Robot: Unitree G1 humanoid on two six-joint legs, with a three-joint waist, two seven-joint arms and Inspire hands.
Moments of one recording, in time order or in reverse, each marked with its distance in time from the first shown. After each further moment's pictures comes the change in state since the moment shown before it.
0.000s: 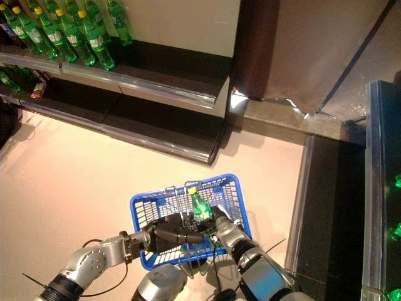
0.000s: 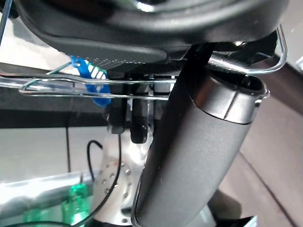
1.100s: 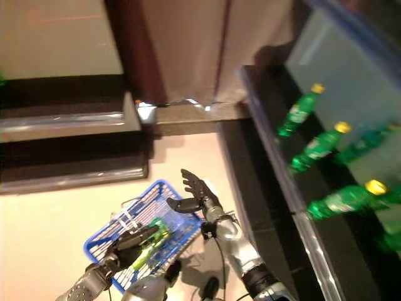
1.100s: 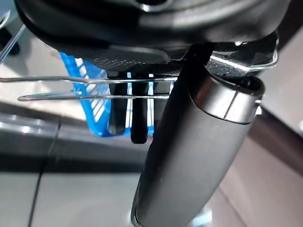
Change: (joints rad) left arm 0.253 -0.147 0.372 0.486 -0.022 -0.470 0.197; right arm 0.386 -0.164 -0.196 -0.890 0.157 -0.211 0.213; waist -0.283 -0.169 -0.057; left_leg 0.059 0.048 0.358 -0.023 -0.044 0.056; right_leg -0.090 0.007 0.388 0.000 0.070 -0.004
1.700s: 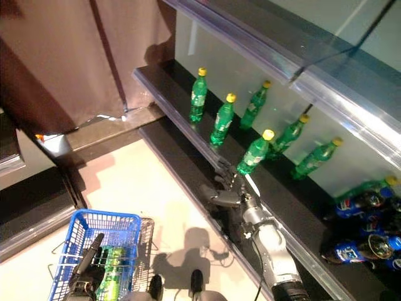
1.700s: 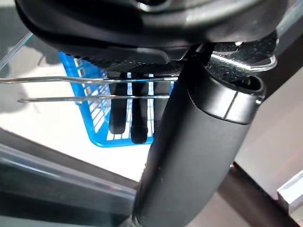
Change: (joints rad) left arm -0.020 -0.135 0.260 0.272 -0.271 -0.256 0.080; right arm 0.164 -0.043 -0.270 -0.099 0.182 -0.100 0.099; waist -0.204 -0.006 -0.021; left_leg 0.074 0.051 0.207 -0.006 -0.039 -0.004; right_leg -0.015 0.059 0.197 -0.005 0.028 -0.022
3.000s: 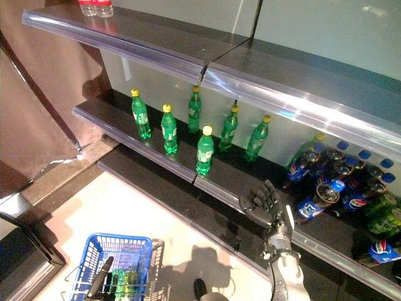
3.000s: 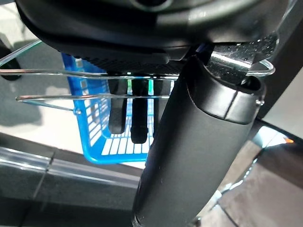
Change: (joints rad) left arm 0.028 -0.066 -0.001 0.150 0.016 0.009 0.037; right arm 0.222 0.041 -0.108 0.020 0.058 -0.067 -0.229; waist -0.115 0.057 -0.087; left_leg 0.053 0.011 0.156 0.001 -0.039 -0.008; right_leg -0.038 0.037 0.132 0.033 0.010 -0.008
